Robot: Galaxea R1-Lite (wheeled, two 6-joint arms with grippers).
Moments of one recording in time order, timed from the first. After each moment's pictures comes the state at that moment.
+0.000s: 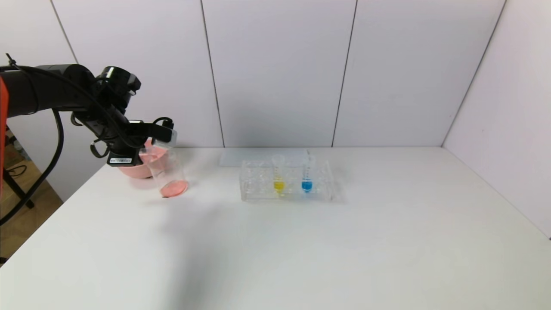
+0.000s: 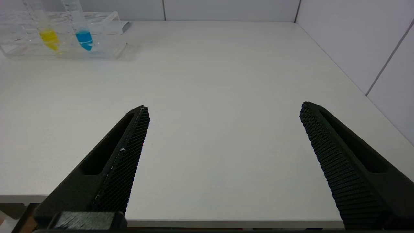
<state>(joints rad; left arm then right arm) 0.00 2.13 -2.00 0.79 0.12 1.47 0.00 0.00 0.00 0.00 0.00 0.00</state>
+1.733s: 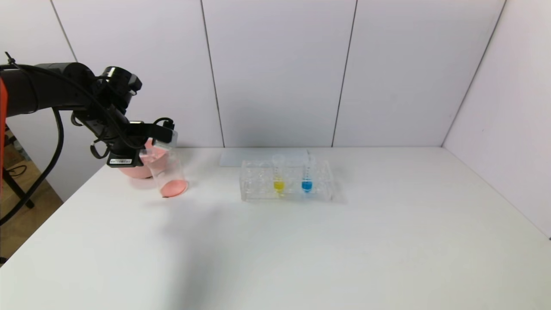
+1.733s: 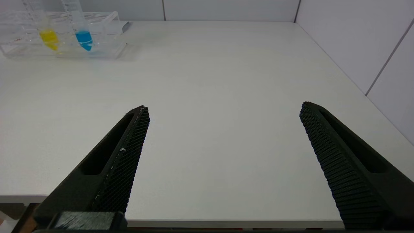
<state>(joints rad) -0.01 2.13 -2.00 0.83 0.12 1.47 0.00 0.00 0.00 0.00 0.00 0.00</state>
